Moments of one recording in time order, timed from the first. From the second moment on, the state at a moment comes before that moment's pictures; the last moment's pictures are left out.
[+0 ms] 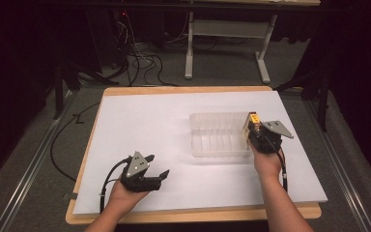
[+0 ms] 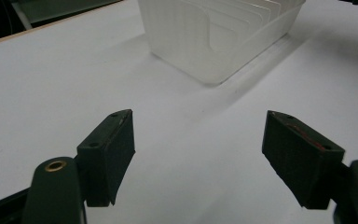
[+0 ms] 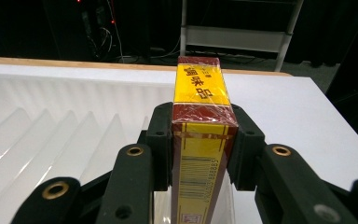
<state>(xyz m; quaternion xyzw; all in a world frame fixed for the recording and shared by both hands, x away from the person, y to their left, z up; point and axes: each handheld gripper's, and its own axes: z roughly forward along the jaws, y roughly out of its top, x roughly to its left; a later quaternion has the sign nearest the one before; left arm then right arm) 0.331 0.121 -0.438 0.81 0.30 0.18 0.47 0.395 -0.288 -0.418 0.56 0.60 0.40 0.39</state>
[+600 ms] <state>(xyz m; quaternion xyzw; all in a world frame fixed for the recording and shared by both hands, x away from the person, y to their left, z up) 0.331 0.122 -0.439 0.81 0.31 0.17 0.47 0.392 -0.294 -0.419 0.56 0.63 0.41 0.35</state>
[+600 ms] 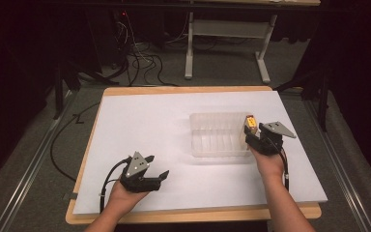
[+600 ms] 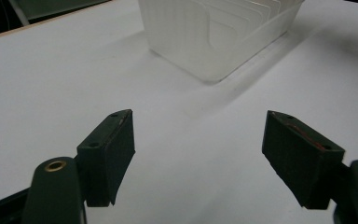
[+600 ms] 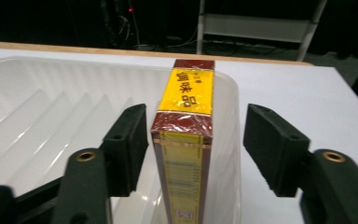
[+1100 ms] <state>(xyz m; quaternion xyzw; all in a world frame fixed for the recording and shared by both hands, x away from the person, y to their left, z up) 0.331 0.120 -0.440 0.81 0.31 0.17 0.47 0.361 -0.287 -0.397 0.51 0.65 0.46 0.32</state>
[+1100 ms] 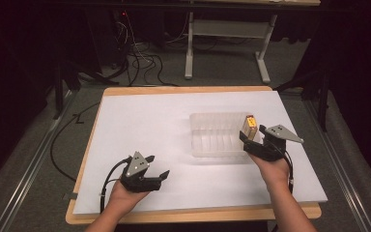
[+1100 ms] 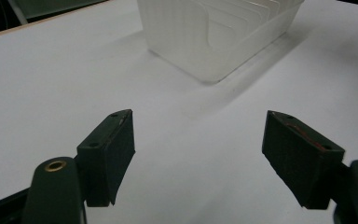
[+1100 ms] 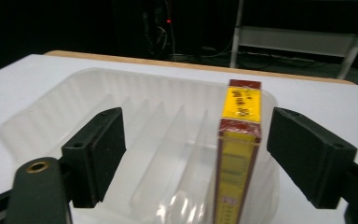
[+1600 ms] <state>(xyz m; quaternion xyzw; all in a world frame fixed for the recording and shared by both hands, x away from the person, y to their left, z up) 0.320 0.102 -0.440 0.82 0.28 0.14 0.48 0.293 -0.269 -0.430 0.46 0.69 0.48 0.29</state>
